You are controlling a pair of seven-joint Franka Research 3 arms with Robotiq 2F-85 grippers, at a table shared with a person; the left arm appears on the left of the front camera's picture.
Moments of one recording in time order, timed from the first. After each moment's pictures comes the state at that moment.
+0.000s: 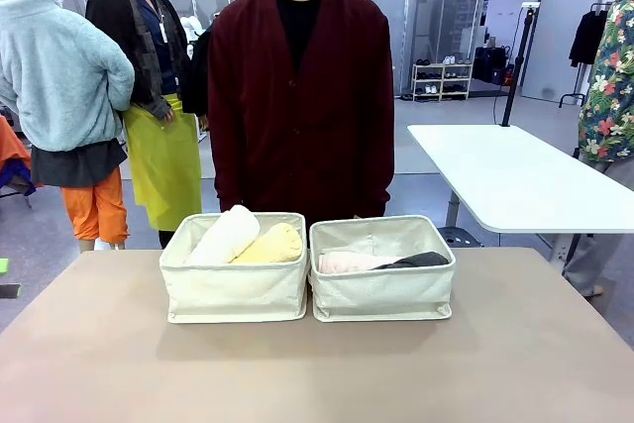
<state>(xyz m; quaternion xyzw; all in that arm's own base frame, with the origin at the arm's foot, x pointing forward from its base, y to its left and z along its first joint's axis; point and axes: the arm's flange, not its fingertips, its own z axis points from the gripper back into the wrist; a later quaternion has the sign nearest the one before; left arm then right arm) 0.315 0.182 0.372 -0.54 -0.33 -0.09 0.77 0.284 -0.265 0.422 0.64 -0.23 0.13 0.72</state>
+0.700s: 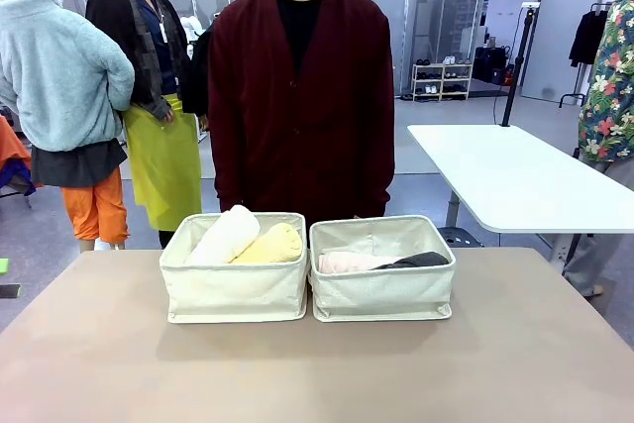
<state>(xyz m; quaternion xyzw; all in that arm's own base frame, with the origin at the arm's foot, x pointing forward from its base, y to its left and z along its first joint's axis) 0.315 0.182 0.372 -0.54 -0.33 -0.09 0.77 0.284 -0.264 0.422 0.64 -0.23 0.13 0.72</state>
